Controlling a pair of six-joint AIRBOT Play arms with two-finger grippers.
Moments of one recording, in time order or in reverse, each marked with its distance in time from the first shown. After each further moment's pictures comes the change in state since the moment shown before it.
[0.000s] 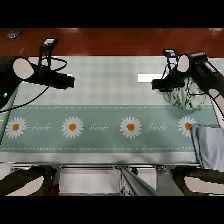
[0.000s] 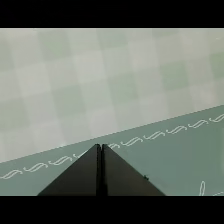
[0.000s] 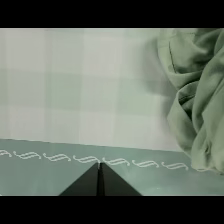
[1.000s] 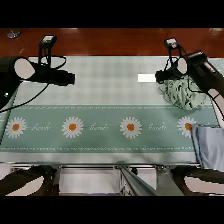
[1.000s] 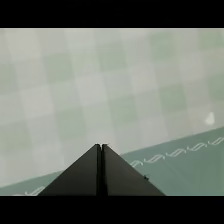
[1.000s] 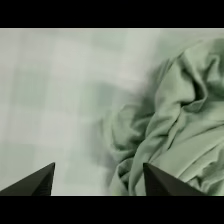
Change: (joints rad) left arm 0.000 -0.008 0.000 0.000 0.108 0.000; right arm -0.008 -0.006 0.000 -0.258 -0.266 0.015
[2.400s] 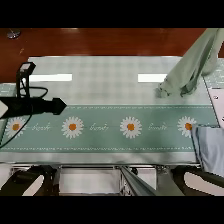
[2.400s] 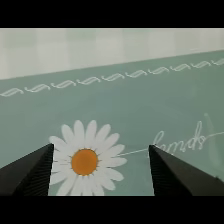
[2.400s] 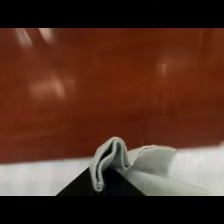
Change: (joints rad) left arm 0.090 0.468 -0.420 -0.107 -0.134 0.033; right arm -0.322 0.169 0.567 0.518 0.060 -0.183
